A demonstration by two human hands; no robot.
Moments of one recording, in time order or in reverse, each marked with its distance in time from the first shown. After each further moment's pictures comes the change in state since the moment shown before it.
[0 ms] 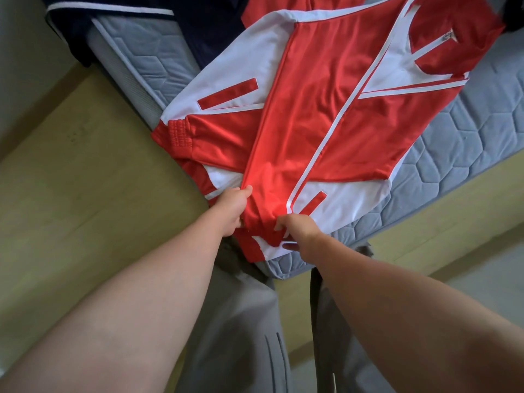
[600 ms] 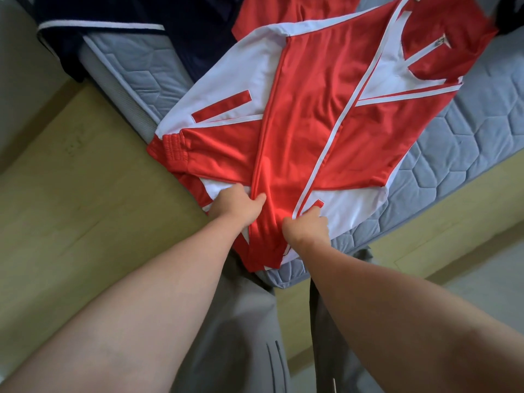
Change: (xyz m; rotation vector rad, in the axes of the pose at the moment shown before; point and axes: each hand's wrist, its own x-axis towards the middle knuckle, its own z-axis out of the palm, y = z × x) left_hand -0.007 0.027 0.010 1.082 0.410 0.363; right_hand -0.002 -0.018 -0.004 -0.452 0.415 -0.104
